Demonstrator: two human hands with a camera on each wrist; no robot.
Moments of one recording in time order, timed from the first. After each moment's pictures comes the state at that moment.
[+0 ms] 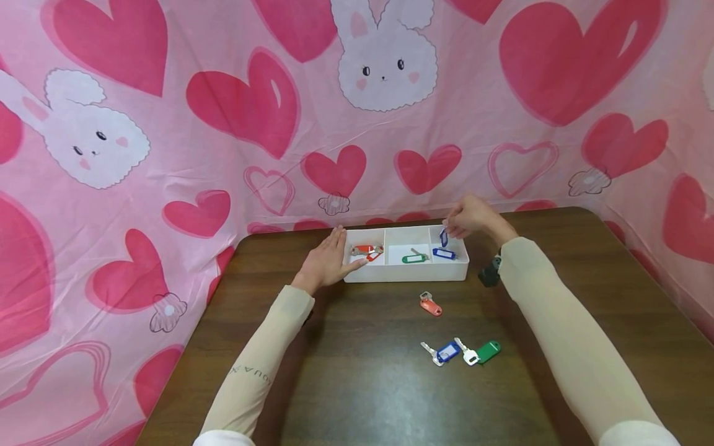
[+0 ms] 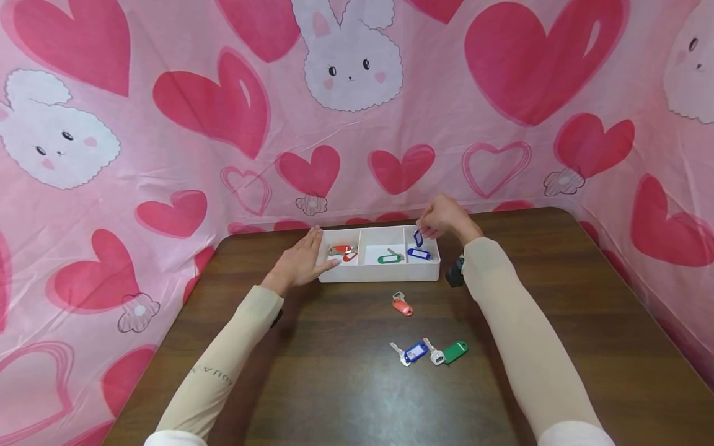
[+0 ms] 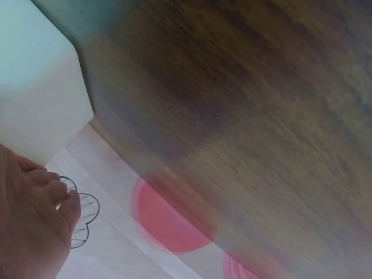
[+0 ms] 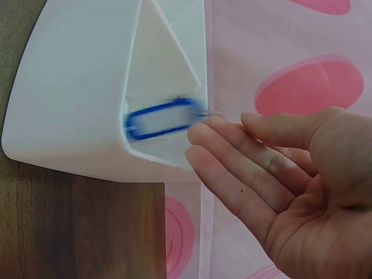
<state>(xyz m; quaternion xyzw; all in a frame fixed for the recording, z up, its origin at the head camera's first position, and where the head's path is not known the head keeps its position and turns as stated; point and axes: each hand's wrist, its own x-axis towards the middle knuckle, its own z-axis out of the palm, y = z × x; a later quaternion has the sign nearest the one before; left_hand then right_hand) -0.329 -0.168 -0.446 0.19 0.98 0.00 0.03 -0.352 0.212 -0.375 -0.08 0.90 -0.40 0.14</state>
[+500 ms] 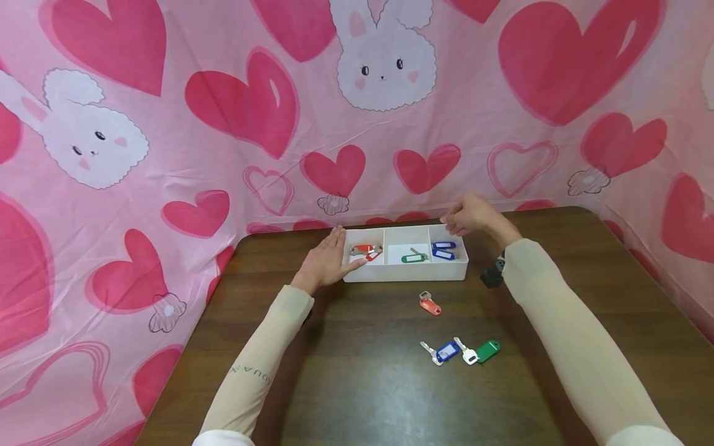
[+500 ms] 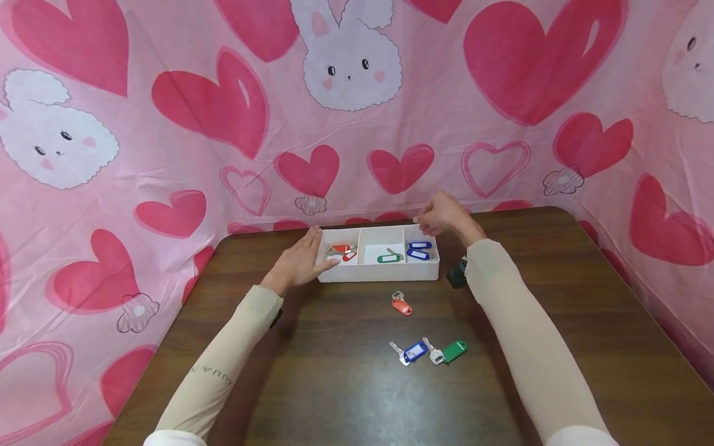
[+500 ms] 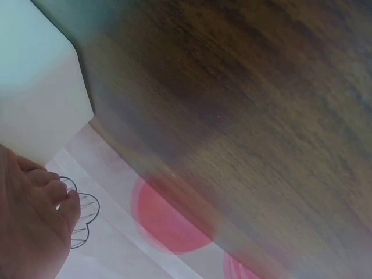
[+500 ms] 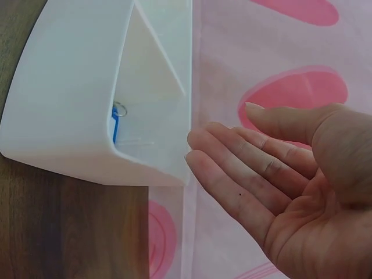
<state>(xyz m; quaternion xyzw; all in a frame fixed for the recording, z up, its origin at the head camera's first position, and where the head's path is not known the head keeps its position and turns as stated) -0.329 -0.169 -0.445 0.19 0.98 0.00 0.03 -0.347 0.210 -0.369 -0.08 0.91 -0.40 0.13</state>
